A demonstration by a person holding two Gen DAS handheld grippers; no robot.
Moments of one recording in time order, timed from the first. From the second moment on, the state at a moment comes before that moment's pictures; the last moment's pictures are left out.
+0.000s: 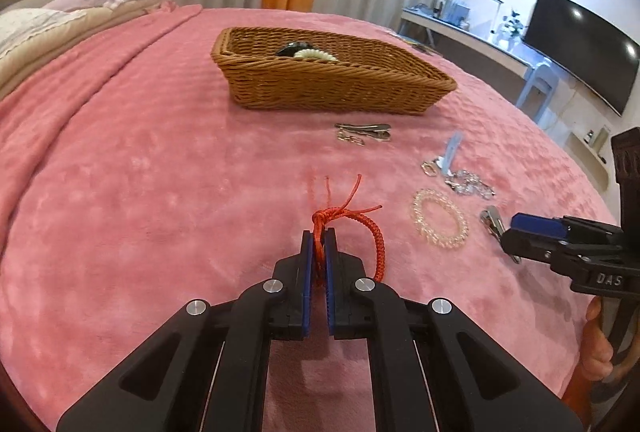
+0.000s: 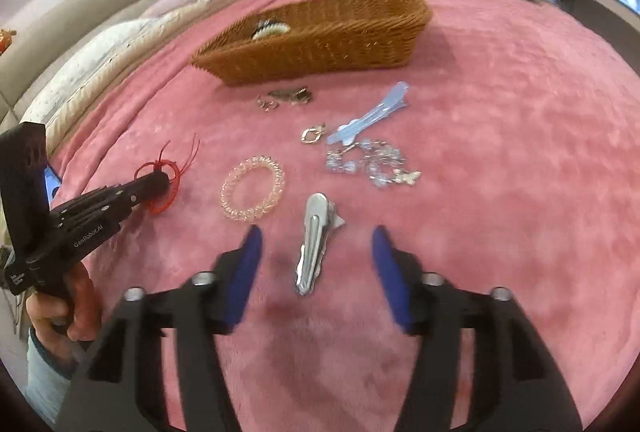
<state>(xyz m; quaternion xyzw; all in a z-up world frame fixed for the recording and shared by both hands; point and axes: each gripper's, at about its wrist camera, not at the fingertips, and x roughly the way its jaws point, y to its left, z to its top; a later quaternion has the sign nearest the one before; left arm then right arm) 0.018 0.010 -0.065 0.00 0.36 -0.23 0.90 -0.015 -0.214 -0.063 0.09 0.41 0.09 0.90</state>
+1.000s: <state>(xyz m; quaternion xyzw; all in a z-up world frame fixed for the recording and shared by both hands) 0.054 -0.009 0.085 -0.01 0.21 -0.26 0.94 0.047 -0.181 0.097 -0.01 0.25 0.08 0.96</state>
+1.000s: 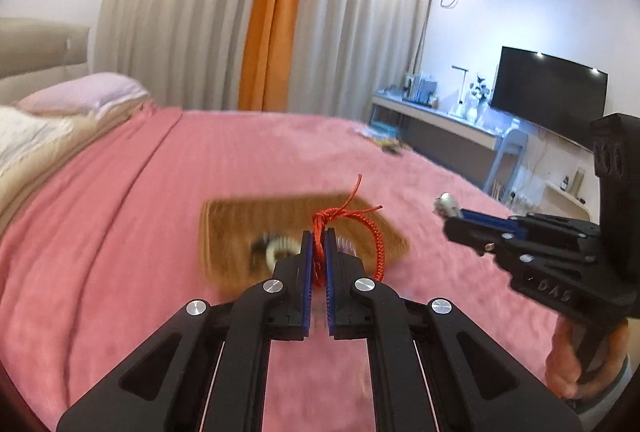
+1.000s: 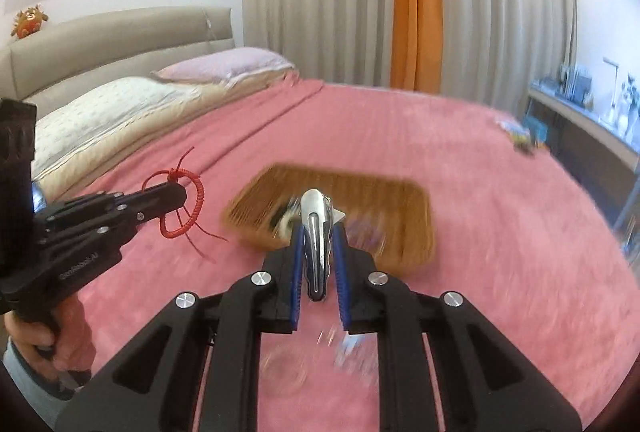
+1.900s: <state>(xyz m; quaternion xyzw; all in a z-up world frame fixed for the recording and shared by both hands) 0.207 -0.058 -0.002 -0.01 0.29 -0.26 0.92 0.241 -0.243 -0.026 0.14 0.37 0.08 0.92</state>
